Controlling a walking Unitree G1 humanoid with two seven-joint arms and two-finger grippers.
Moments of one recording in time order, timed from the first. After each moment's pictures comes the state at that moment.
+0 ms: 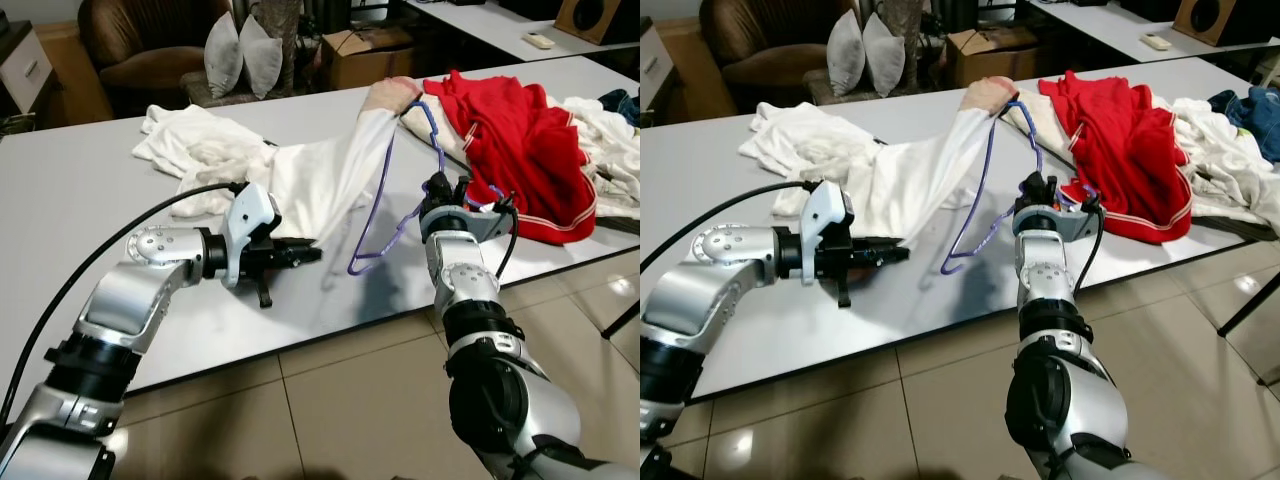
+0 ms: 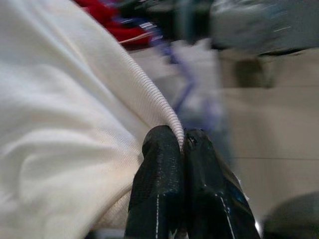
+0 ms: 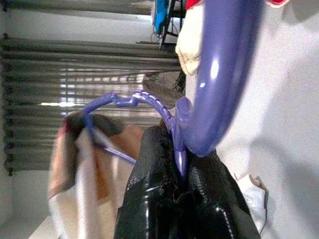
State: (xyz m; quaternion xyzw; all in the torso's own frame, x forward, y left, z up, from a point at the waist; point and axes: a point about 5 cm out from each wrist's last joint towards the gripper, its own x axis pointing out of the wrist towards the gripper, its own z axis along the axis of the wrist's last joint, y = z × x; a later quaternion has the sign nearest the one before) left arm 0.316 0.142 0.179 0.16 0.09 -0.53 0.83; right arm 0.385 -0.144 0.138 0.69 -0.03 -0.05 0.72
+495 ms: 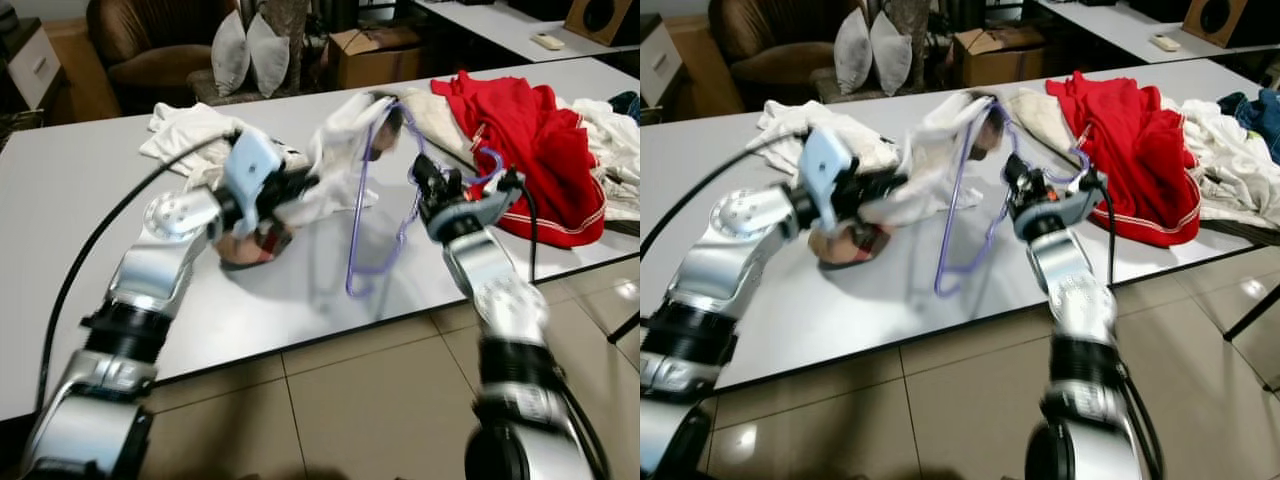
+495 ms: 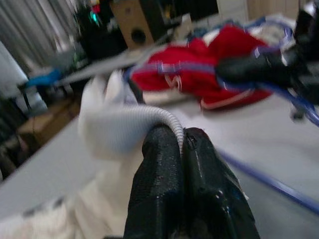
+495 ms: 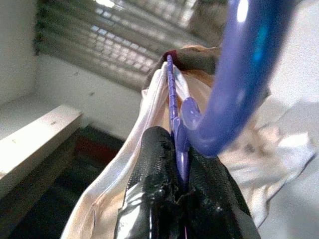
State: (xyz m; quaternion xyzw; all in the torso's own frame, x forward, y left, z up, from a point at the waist) left arm 0.347 0.121 0.223 0.18 -0.09 -0.42 0.89; right arm 0.341 -0.142 0.169 0.56 0.02 0.15 0.81
